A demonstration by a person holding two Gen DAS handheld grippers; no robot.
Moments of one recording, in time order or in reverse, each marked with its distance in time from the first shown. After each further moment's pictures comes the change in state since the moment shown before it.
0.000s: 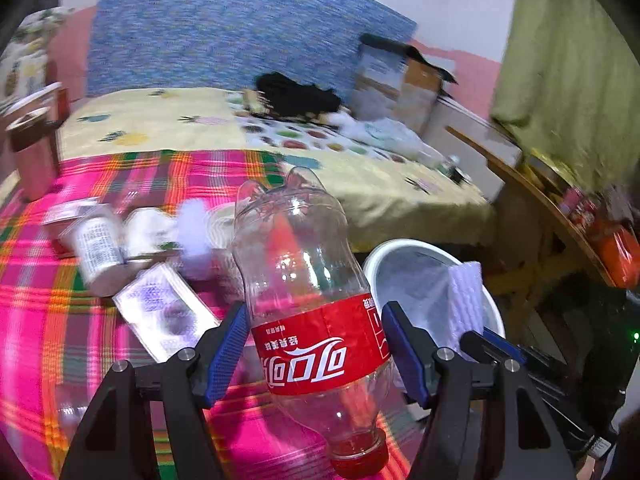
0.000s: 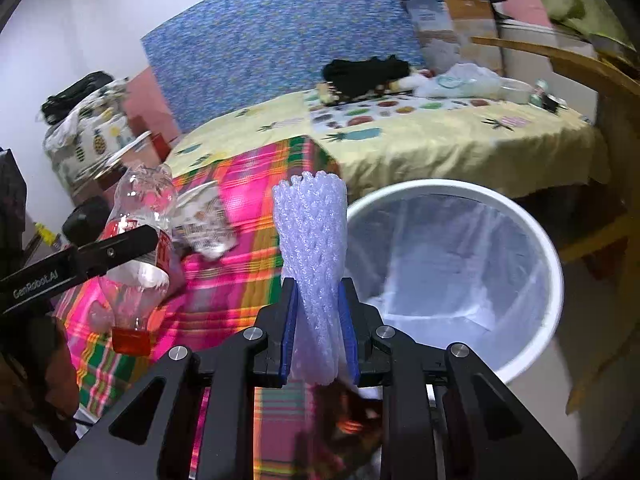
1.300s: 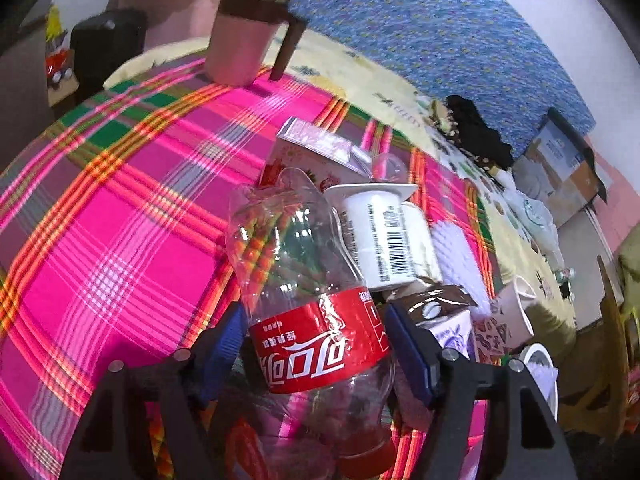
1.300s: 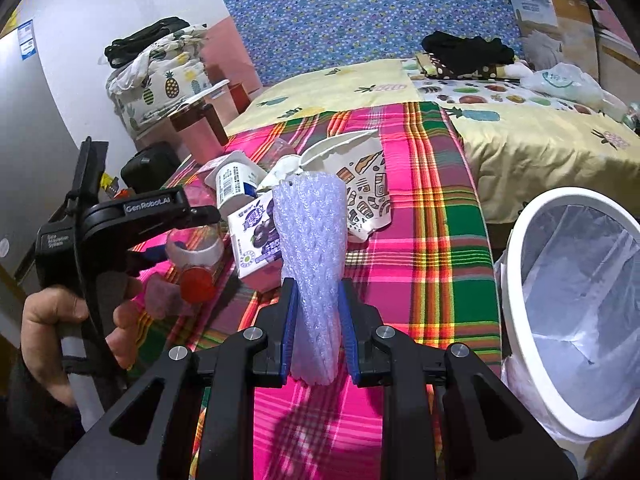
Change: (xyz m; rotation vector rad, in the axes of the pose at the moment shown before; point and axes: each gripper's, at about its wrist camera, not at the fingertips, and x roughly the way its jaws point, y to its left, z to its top) left arm -0.010 0.195 -0.015 -0.553 -0.004 0.339; right arm 0.050 0.099 -0.006 -0.176 0.119 0.261
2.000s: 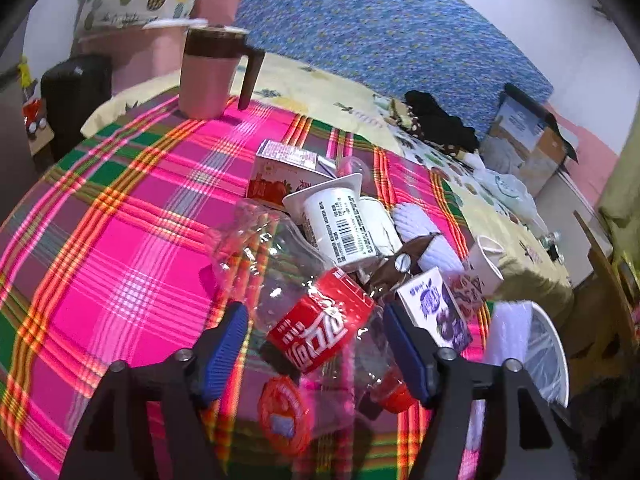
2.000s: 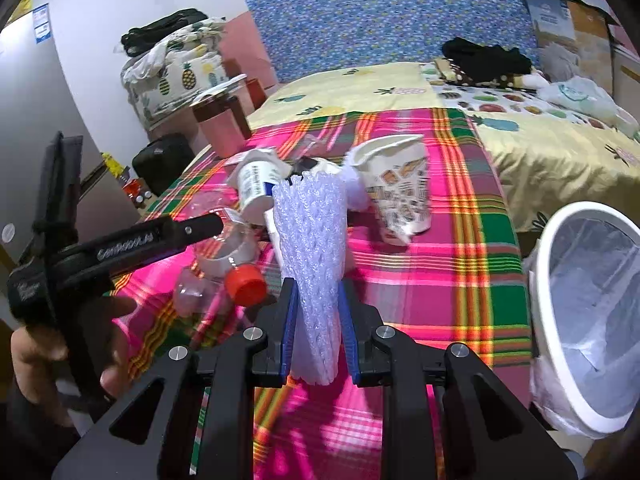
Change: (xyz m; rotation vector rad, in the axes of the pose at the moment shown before) left arm -0.030 0.000 -0.017 0.144 -0.046 -0.050; right arm 0.001 0.021 0.000 -0.038 0.007 0.010
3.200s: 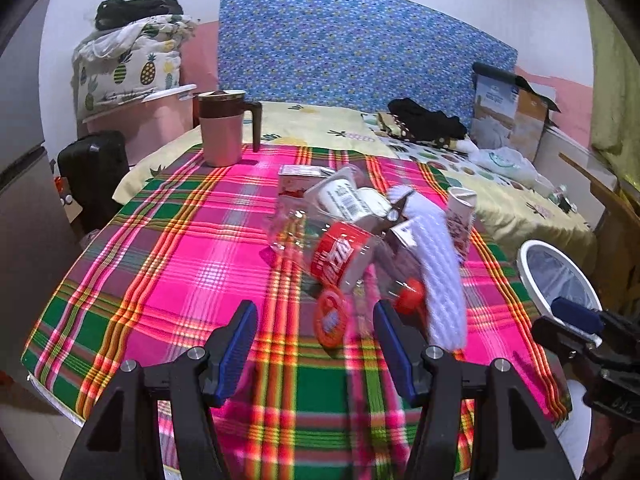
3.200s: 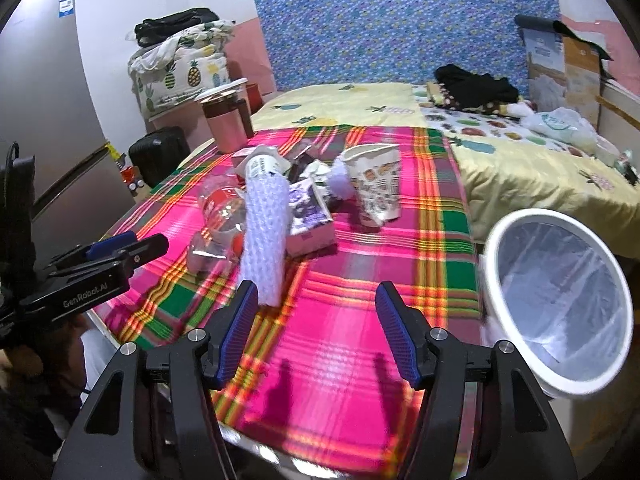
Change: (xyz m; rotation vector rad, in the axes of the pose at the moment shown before) left arm -0.086 0.000 -0.063 0.251 -0.145 0.114; right arm -0.028 0.016 -0.020 -0.087 -0.036 -0.051
